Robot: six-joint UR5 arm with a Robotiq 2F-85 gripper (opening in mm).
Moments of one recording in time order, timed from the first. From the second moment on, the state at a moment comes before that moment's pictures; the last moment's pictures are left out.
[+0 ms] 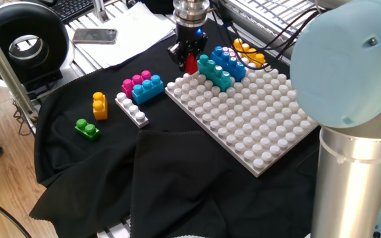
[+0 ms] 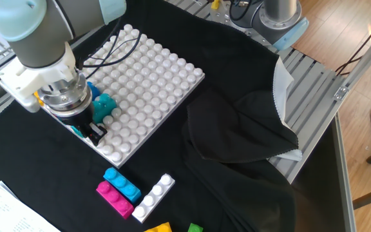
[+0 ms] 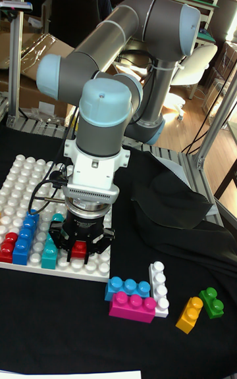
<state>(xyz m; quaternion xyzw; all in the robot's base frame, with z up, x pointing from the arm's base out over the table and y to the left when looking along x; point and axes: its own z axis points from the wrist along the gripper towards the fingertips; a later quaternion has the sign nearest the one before) 0.660 -0.047 0.060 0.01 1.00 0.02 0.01</state>
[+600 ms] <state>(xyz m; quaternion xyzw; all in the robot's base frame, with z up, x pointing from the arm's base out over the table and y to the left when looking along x) 0.669 -0.046 0.043 0.01 1.00 0.02 0.04</state>
